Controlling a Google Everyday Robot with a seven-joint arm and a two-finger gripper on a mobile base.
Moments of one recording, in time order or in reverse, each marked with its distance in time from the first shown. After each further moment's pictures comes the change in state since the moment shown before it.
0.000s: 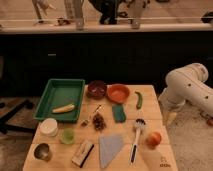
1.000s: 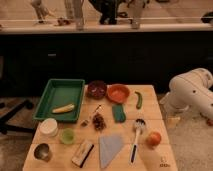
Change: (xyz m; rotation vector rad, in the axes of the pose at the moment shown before) arm 0.007 0.020 0.001 0.028 0.004 -0.077
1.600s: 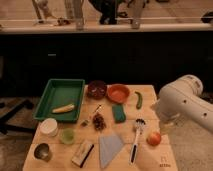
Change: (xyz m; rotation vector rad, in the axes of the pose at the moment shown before) arm -0.054 0.026 -0.001 0.005 0.002 -0.194
